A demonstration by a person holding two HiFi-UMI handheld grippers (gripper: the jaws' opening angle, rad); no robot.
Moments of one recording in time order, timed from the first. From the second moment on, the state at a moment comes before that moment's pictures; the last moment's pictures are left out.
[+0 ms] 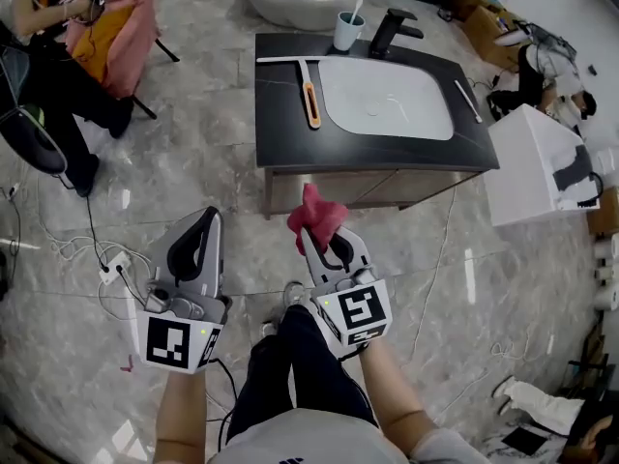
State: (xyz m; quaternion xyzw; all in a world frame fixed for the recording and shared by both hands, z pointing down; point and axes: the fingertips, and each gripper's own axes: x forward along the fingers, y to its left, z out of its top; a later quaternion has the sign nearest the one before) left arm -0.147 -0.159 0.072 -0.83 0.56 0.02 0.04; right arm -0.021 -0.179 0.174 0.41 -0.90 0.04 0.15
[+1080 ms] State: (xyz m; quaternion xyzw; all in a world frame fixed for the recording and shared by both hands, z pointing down) left arm -0.120 -0.257 0.370 -0.85 0.52 0.00 0.05; right arm -0.060 -0.299 0.412 0.36 -0.92 -0.06 0.14
